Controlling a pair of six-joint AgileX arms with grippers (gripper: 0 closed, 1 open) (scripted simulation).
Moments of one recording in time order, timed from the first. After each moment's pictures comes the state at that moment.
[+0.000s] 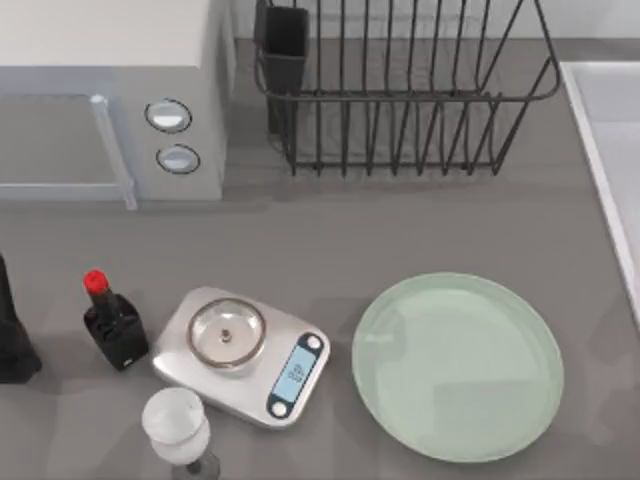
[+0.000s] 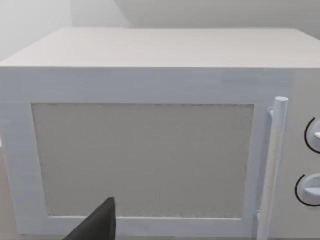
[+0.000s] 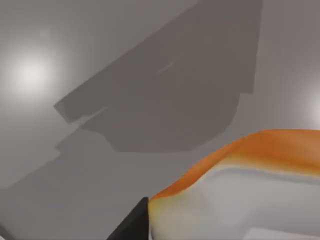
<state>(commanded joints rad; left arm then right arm) 0.00 0.00 0.00 0.00 0.00 0.00 -0.05 1.37 0.77 -0.99 -0.01 -0.99</state>
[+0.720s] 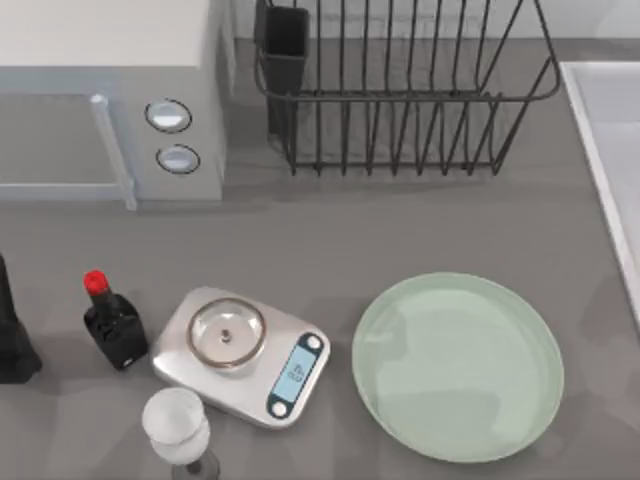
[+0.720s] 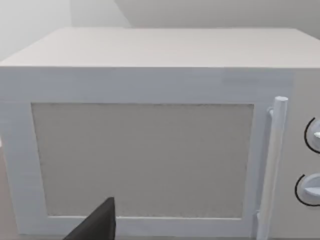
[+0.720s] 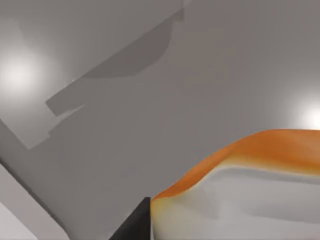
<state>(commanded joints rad) 0.00 0.00 0.00 0.00 0.00 0.00 -0.04 1.31 0.90 -1.17 -0.01 -1.01</state>
